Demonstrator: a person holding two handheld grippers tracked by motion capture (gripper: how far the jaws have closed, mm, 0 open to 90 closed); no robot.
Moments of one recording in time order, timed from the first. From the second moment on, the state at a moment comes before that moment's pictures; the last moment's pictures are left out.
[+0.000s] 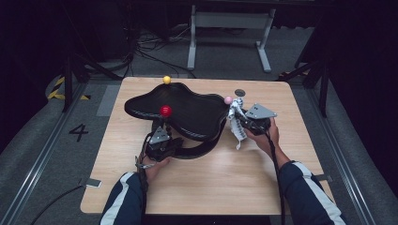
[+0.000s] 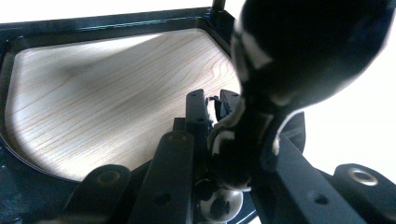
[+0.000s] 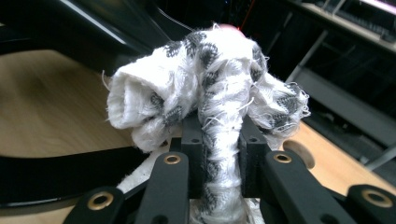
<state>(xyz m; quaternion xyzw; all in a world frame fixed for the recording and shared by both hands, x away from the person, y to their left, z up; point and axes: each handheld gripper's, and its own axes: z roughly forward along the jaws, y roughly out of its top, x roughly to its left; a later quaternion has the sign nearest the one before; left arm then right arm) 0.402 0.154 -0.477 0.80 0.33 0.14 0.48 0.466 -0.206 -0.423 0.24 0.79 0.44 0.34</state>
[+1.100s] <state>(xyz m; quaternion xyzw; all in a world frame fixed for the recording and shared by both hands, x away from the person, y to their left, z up) 0.401 0.155 -0.475 0.81 0.33 0.15 0.47 0.343 -0.175 -0.351 0.03 0.77 0.53 0.35</state>
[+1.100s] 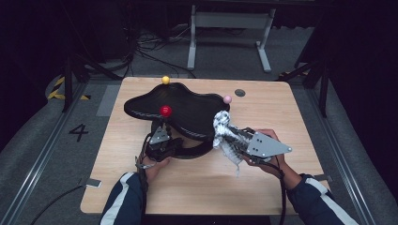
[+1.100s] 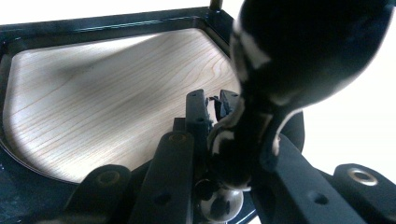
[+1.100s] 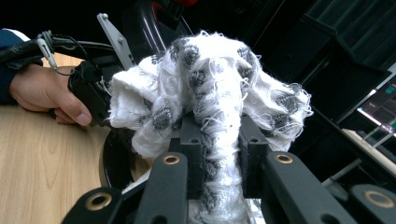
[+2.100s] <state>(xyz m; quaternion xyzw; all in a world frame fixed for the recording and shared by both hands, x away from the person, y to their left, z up) 0.401 0.154 -0.477 0.80 0.33 0.15 0.48 0.434 -0.183 -0.431 0.19 0.83 0.42 0.31</state>
